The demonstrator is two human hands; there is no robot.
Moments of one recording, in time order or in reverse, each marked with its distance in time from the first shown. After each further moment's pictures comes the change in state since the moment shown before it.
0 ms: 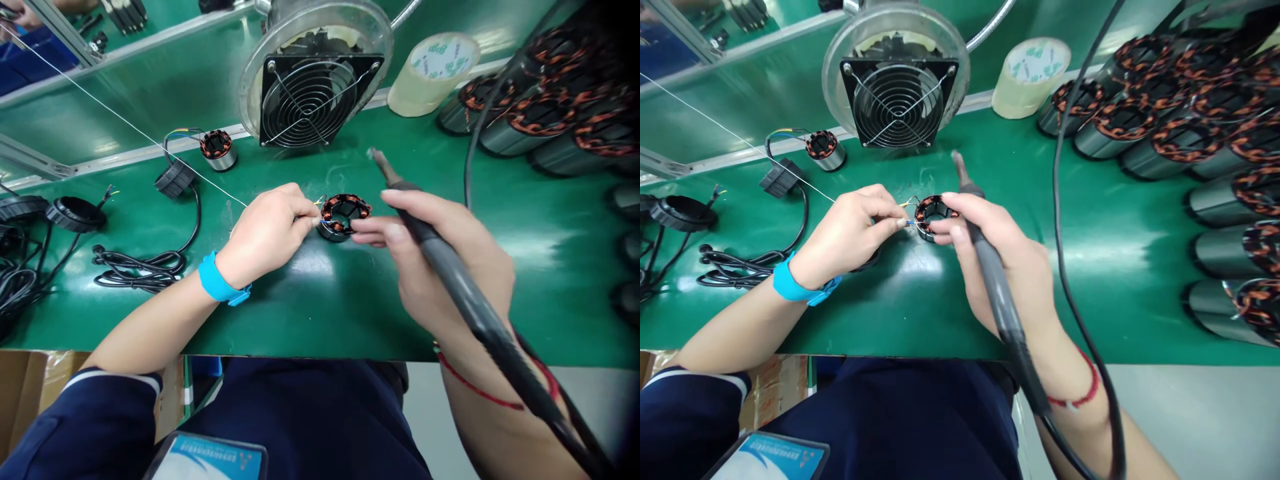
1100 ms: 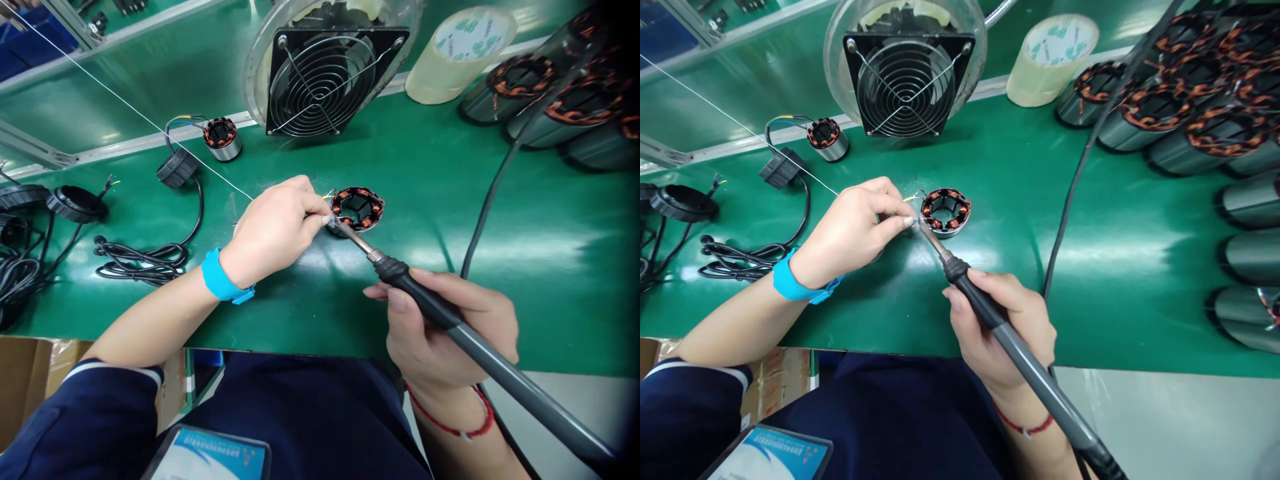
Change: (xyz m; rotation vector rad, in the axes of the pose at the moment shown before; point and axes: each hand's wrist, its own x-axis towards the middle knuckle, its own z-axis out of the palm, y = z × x) left_hand -0.004 0.000 0.003 -0.052 -0.026 -0.034; right_hand -0.061 0.009 0.016 -0.057 0.305 -0.093
